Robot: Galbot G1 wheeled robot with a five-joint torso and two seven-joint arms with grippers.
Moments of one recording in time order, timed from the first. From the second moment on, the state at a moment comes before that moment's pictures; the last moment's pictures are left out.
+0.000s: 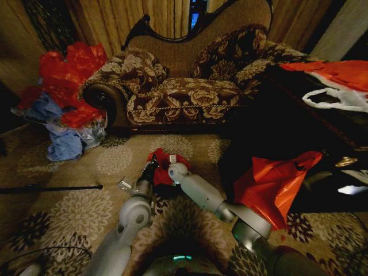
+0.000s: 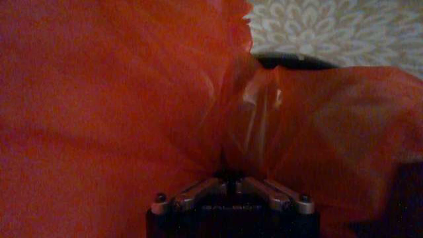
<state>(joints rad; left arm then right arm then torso) 1.17 -1.23 -0.21 -2.20 -1.03 -0.01 -0.61 -0.32 1.61 -0.42 0.96 1.08 -0.58 0.40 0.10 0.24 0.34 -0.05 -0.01</state>
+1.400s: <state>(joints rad) 1.19 -1.21 -0.24 -2.22 -1.01 0.01 -0.63 -0.34 1.51 -0.49 1.20 1.04 -0.62 0.52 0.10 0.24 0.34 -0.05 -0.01</state>
